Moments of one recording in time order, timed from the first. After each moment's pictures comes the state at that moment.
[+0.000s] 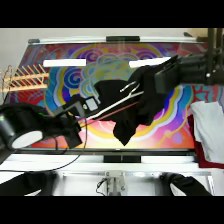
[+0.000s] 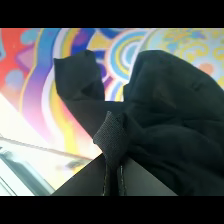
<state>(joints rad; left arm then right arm) -0.91 -0.98 1.25 1.70 -1.47 -1.30 0.28 -1.03 1.68 -1.13 1.40 1.30</state>
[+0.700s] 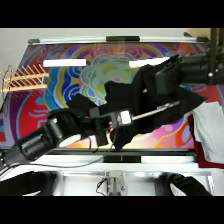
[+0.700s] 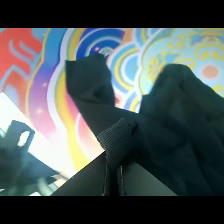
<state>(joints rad) -1.00 -1.18 1.25 1.64 -1.04 -1.20 0.28 -1.03 1.69 -1.10 1.42 1.30</state>
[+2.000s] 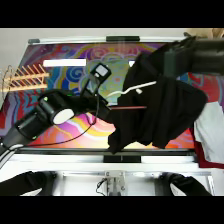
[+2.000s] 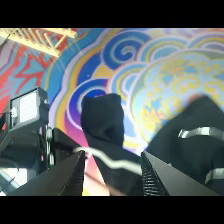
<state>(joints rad) -0.82 -1.21 1.29 1.62 -0.87 -1.58 0.28 -1.03 1.81 -1.16 1.38 1.44</state>
